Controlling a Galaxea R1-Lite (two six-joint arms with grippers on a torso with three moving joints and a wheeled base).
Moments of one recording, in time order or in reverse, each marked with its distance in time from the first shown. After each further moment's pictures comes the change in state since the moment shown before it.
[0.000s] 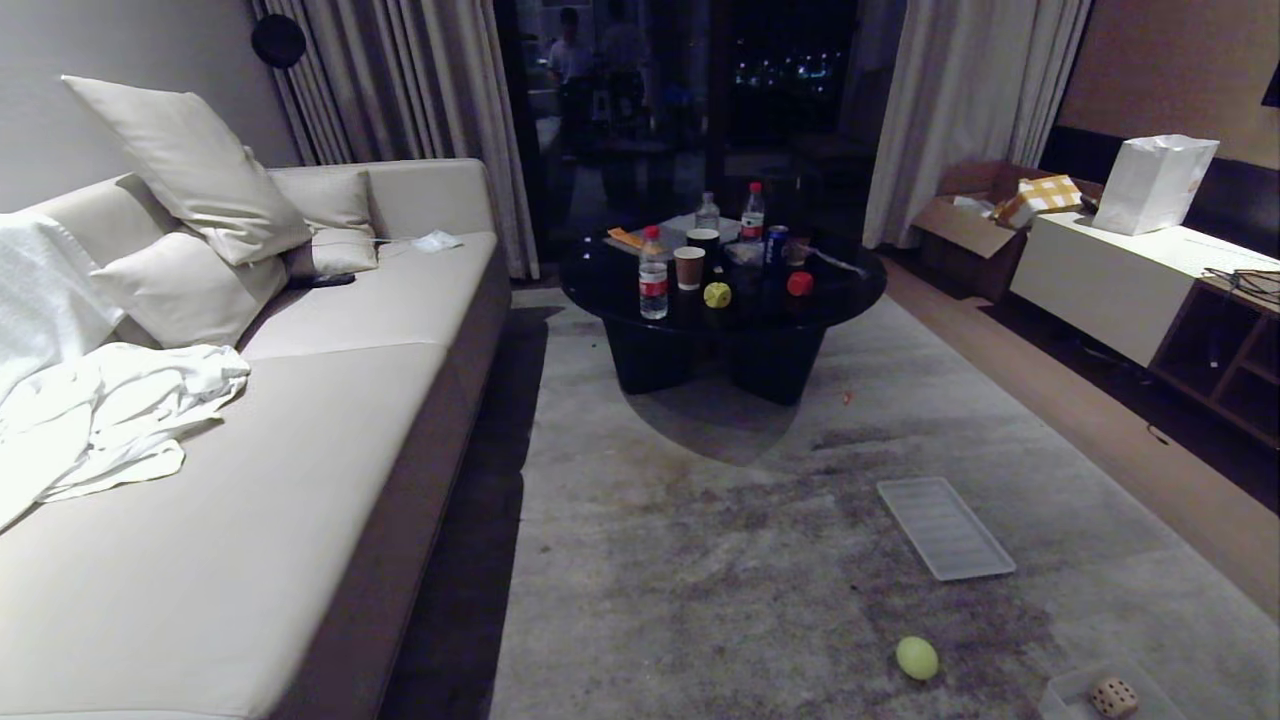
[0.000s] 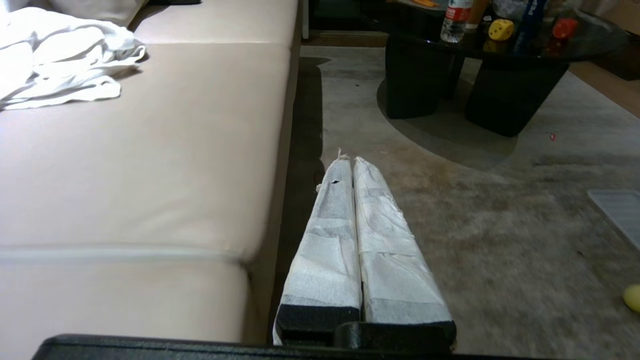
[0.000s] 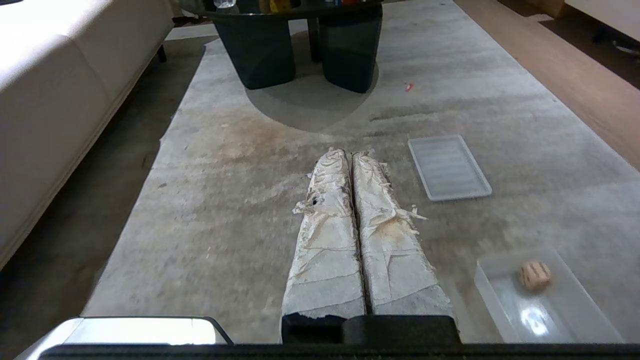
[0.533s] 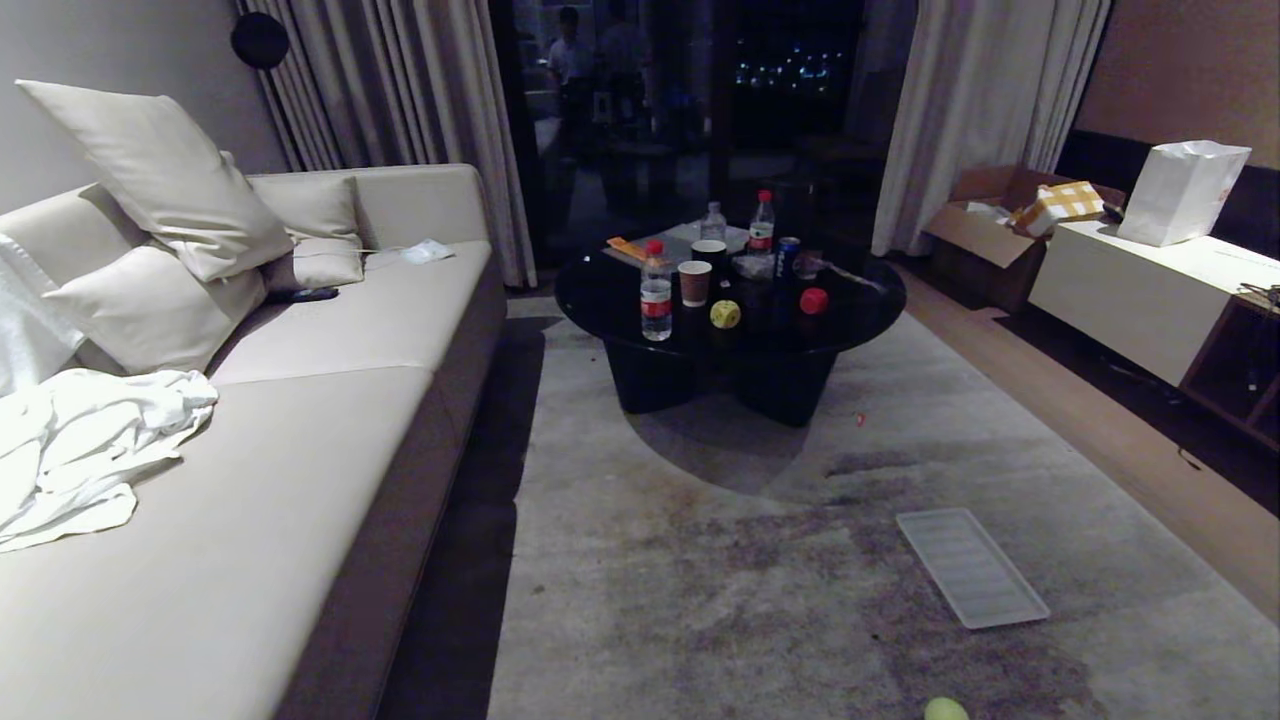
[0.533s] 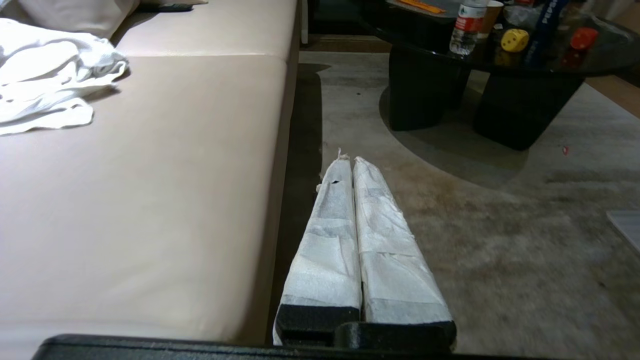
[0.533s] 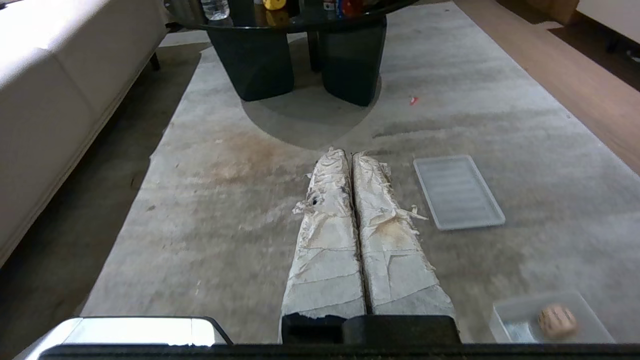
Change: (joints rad) left arm 0.000 0.000 0.000 0.000 0.000 0.002; right arm 0.000 0.000 0.000 0.001 0.000 -0.002
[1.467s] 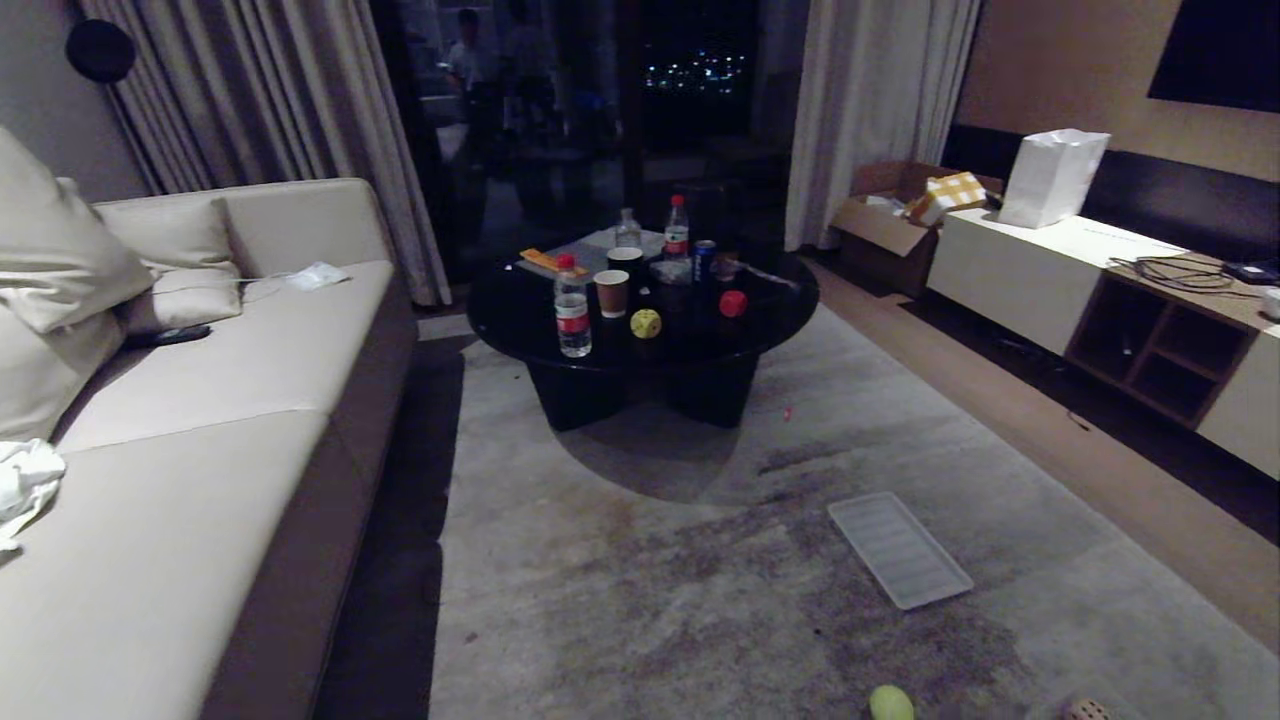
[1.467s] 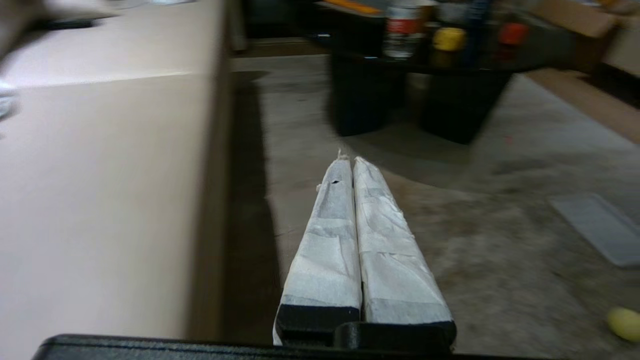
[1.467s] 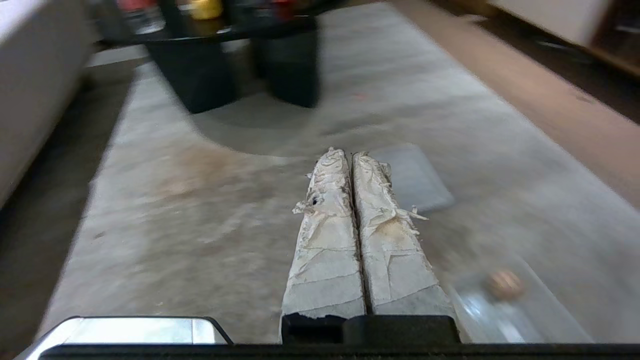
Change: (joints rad) left arm 0.000 0.000 0.000 0.000 -0.001 0.004; right arm 0.000 0.000 0.000 -0.001 0.000 0.001
